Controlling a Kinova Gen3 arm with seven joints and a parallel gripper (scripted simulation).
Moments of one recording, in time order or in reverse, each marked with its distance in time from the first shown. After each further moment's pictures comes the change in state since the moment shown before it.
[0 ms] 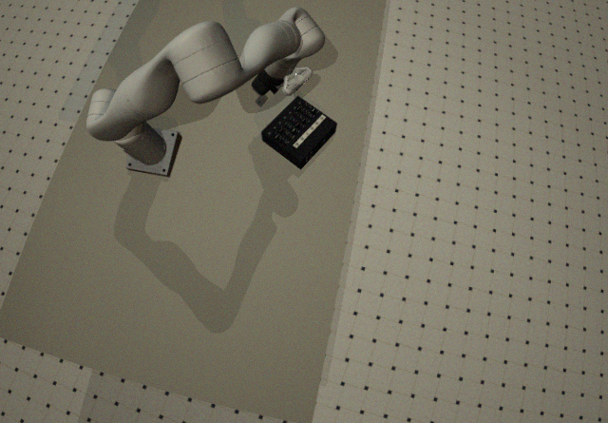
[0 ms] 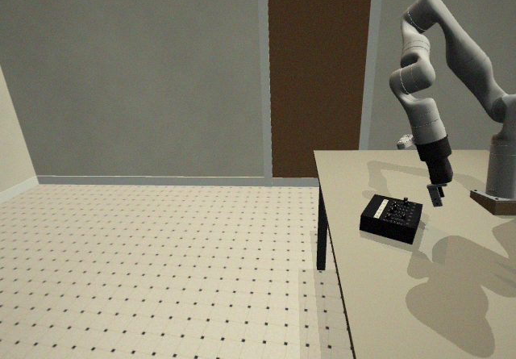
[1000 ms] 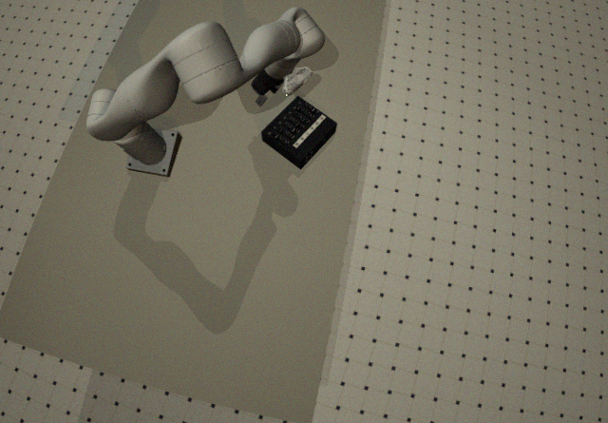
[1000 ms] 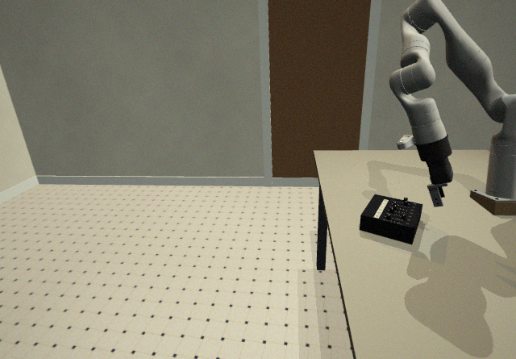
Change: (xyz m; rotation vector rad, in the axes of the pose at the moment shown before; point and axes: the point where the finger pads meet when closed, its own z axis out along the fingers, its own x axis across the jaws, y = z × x) arm 0.000 0.001 0.000 -0.002 0.000 -0.010
